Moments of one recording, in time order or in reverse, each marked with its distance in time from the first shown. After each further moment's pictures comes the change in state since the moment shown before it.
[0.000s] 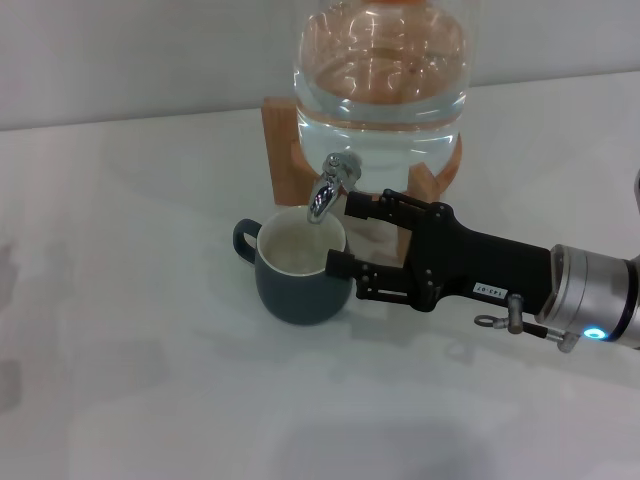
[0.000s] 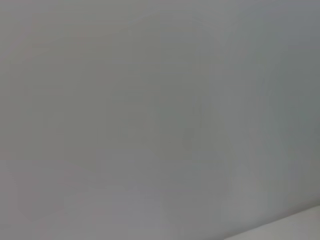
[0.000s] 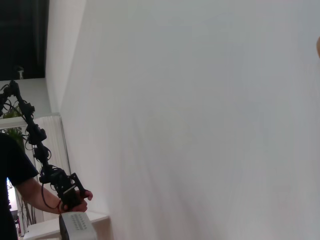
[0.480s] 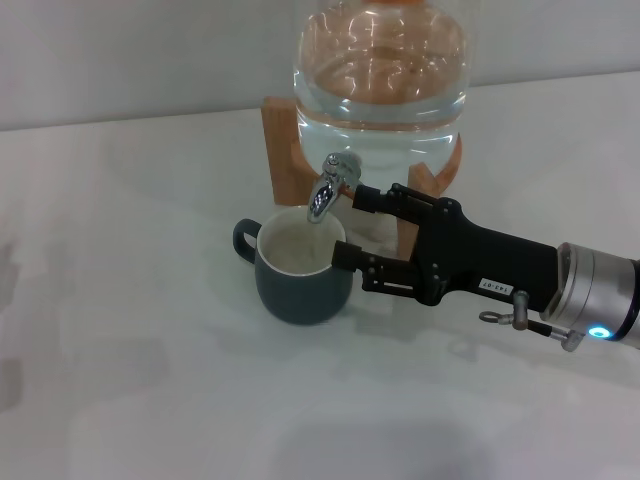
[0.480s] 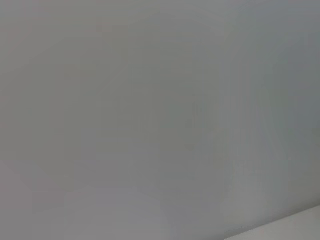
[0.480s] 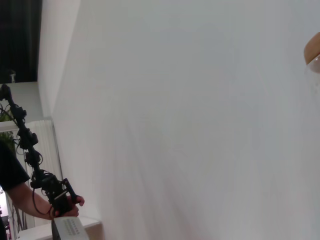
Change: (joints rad) left arm -0.003 0.000 0.000 0.000 0.000 -0.005 0.000; right arm -0.013 0.000 0.000 -0.004 0.022 0.000 -0.003
